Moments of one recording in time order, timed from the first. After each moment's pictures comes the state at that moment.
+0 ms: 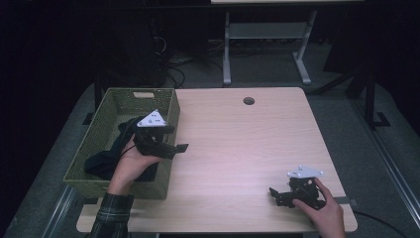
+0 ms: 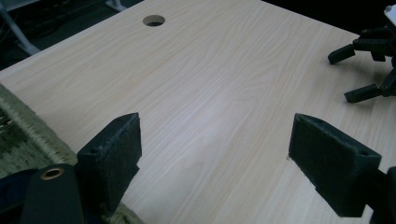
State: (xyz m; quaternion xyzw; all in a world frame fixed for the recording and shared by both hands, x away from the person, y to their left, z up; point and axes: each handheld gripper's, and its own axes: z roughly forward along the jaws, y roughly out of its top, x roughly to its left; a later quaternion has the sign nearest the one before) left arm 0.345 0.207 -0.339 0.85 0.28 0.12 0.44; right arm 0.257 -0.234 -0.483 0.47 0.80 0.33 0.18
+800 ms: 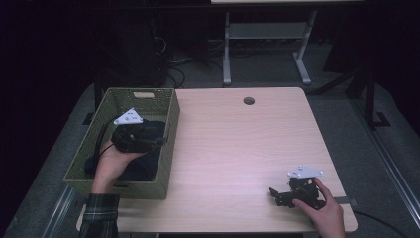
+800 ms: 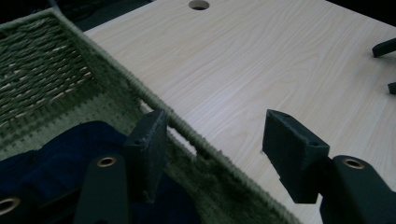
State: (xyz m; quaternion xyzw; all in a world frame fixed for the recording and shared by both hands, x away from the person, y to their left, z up) left arm 0.349 0.263 -0.339 0.83 0.33 0.15 0.42; right arm 0.257 -0.234 -0.483 0.47 0.80 0.33 0.18
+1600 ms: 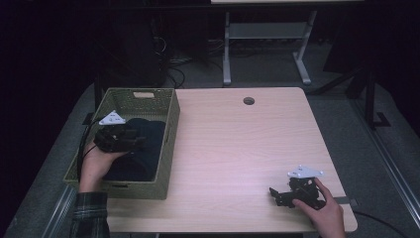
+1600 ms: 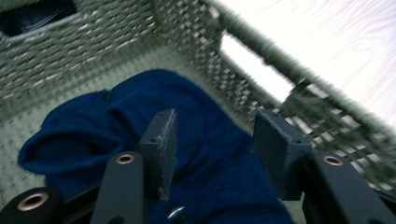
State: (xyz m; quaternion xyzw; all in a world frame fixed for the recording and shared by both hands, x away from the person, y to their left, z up) left arm 0.361 0.316 -0.360 0.83 0.39 0.18 0.36; right arm 0.257 -0.234 -0.483 0.47 0.80 0.33 0.18
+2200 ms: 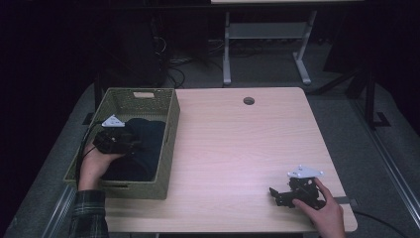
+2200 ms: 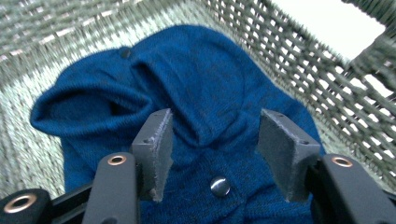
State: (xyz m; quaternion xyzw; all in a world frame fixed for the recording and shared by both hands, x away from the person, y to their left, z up) left arm 0.375 0.332 -0.390 0.84 0.41 0.17 0.31; right arm 0.257 -0.234 -0.483 0.47 0.80 0.33 0.18
